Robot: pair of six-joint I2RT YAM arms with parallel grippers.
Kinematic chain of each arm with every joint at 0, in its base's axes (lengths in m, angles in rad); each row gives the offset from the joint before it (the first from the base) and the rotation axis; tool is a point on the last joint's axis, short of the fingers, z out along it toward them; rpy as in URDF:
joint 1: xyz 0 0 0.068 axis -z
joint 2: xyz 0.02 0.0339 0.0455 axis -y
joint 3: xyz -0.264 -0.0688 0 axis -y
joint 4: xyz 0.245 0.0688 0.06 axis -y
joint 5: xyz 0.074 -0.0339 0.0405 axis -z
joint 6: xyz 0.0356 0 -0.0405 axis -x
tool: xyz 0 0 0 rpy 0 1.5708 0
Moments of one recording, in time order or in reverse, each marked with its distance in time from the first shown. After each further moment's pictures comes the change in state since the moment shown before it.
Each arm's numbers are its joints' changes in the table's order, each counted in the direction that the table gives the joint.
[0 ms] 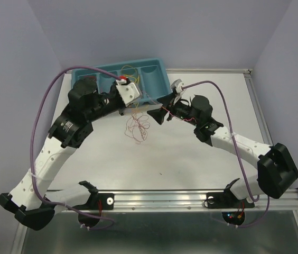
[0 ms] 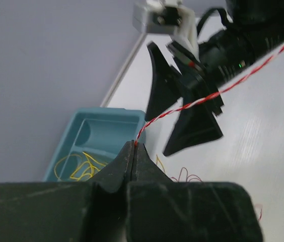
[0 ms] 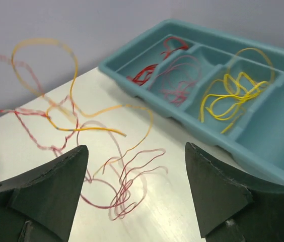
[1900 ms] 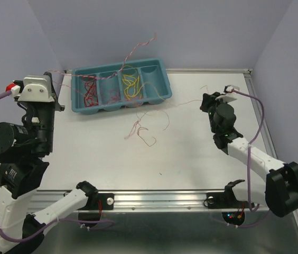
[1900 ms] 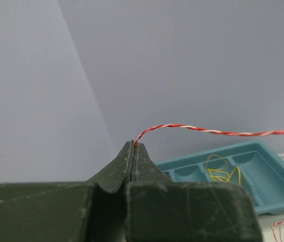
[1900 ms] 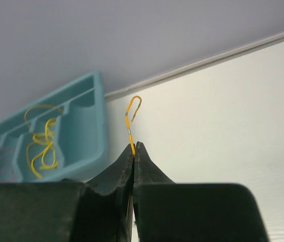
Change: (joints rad) left arm 0.001 0.277 0.154 0.121 -0.938 0.064; right arm 0.240 0.179 -0.270 0.074 0.728 -0.228
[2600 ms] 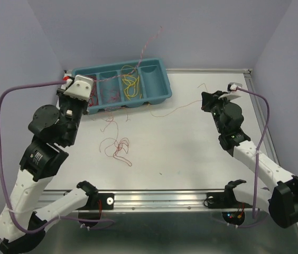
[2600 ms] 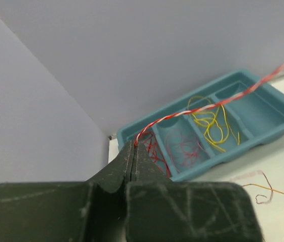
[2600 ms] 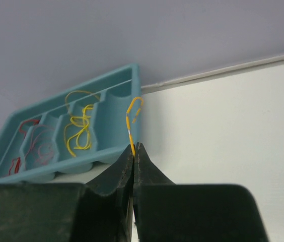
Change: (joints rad) left arm 0.000 -0.036 -0.139 -0.105 0.069 0.016; right arm 0.047 0.150 0.013 -0.120 -0.160 -0.019
